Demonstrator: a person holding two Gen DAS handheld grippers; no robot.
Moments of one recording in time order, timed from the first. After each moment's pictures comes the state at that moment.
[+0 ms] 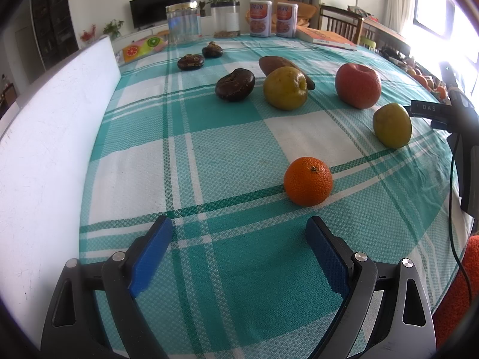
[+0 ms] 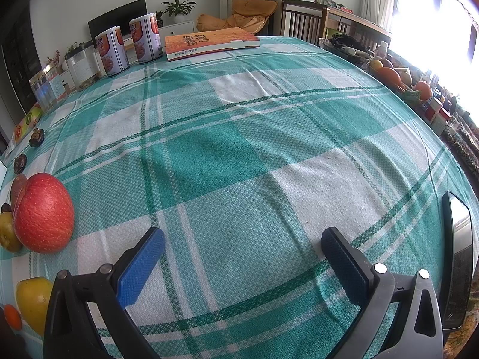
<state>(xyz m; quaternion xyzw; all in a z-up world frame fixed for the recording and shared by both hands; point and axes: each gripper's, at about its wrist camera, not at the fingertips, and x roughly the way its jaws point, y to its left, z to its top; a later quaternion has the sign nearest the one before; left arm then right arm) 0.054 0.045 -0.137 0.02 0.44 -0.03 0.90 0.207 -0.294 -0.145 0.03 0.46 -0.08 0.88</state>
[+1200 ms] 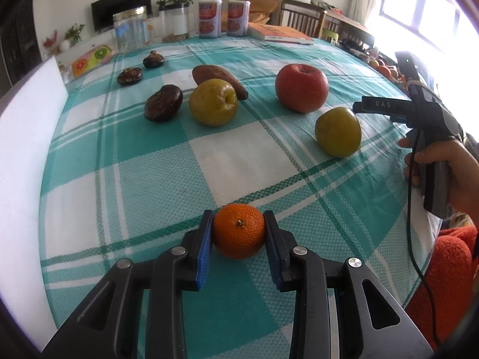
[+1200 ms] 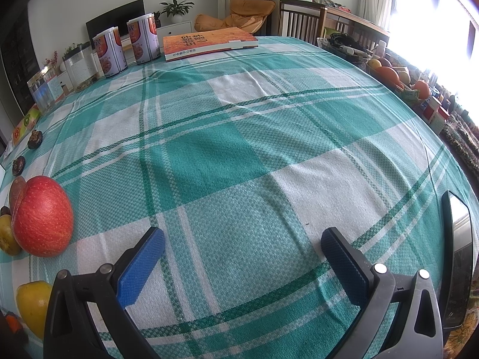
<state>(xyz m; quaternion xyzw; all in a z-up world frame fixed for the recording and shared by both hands) 0.071 0.009 -0.123 0.00 0.45 -0.13 0.88 0.214 -0.295 -0.145 0.04 0.47 -0.08 0.88</state>
